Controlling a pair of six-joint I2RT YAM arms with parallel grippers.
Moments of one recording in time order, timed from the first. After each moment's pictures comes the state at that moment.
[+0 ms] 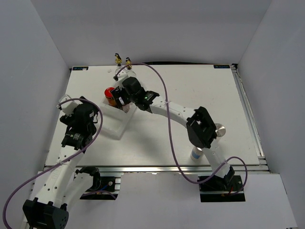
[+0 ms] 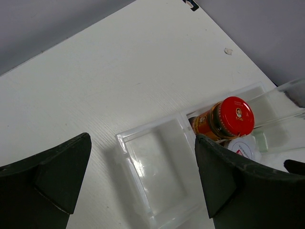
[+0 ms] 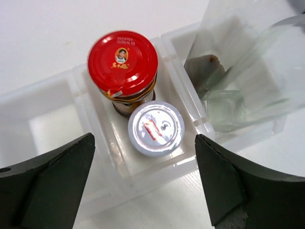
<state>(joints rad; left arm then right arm) -0.23 0.79 0.74 -0.40 -0.77 -0.69 0.95 2.24 1.97 -0.17 0.14 0.04</state>
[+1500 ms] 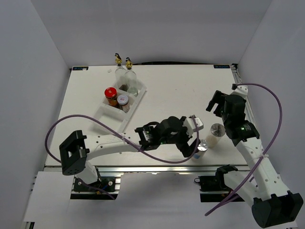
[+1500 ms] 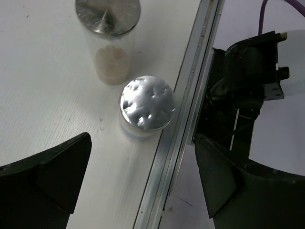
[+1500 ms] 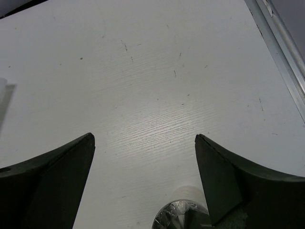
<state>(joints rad) -1.23 1.56 1.17 -0.04 0.09 -0.13 0.25 0.88 0.85 -0.42 0.33 0.37</state>
